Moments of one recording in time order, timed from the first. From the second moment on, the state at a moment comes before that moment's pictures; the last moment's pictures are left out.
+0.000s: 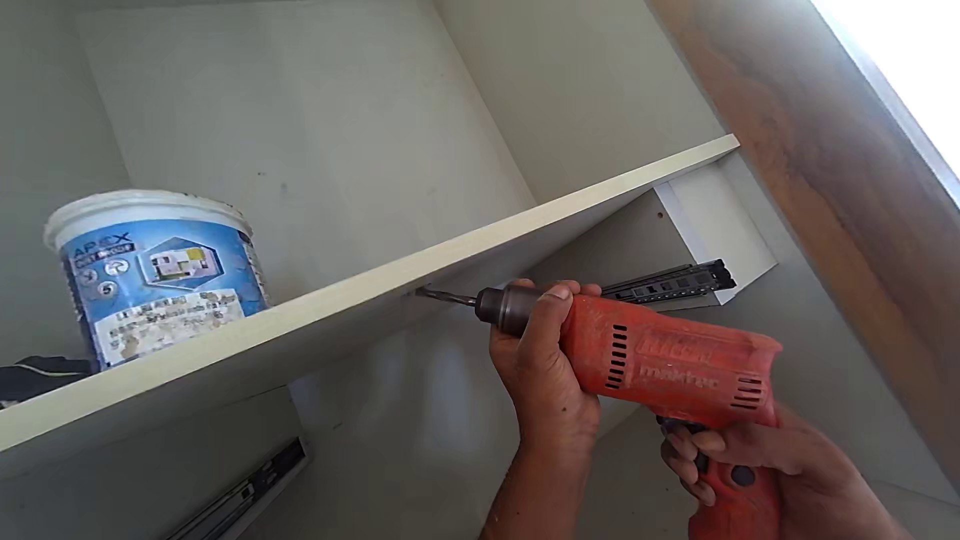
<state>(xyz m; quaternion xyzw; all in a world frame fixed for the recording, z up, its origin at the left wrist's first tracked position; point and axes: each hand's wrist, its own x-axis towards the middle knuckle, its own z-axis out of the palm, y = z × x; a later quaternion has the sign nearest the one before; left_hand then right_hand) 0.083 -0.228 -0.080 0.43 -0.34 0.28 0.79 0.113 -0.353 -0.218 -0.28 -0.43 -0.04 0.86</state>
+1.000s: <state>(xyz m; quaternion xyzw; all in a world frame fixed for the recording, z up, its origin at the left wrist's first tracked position) 0.079 -0.229 -0.094 0.49 -0.31 0.24 0.78 0.103 -0.341 -0.251 -0.25 -0.41 -0.07 0.87</state>
